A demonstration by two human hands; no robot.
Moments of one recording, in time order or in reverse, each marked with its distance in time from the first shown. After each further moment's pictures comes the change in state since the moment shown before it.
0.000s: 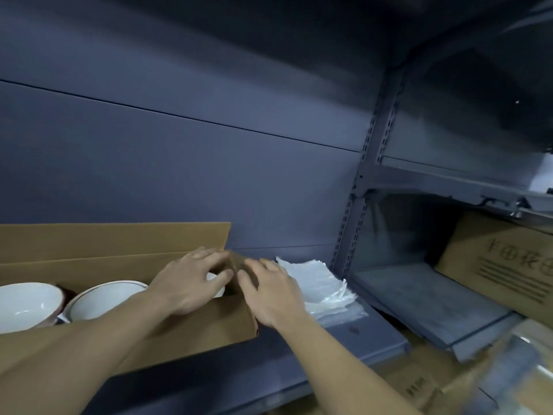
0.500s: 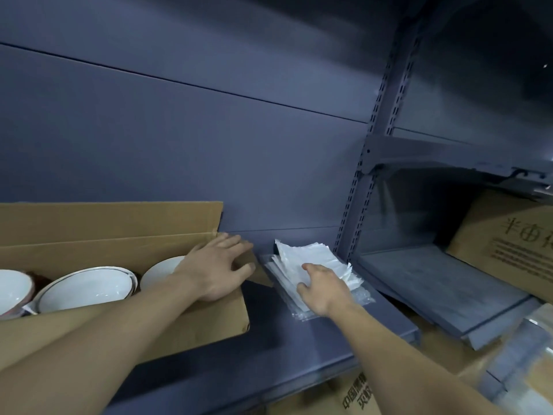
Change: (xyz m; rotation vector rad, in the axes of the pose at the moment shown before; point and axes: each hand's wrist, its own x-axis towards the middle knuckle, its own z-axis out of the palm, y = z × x) left_hand 0.043 0.025 0.042 0.113 -0.117 0.063; right_hand 0.016 0.121 -0.004 -0.200 -0.184 0.219
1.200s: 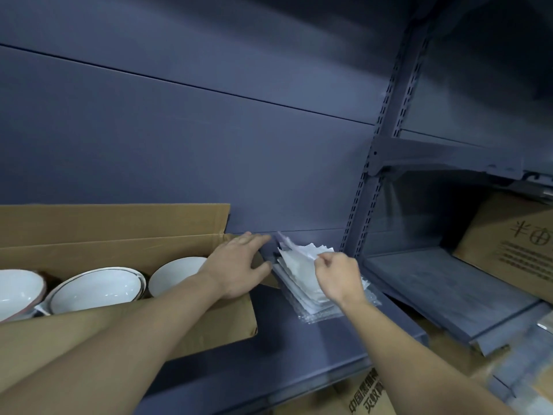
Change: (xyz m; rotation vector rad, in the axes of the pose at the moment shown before) left_hand 0.012 0.013 0.007 -0.117 0.182 0.127; right_hand 0.002 -0.007 -0.015 0.407 0.398 0.048
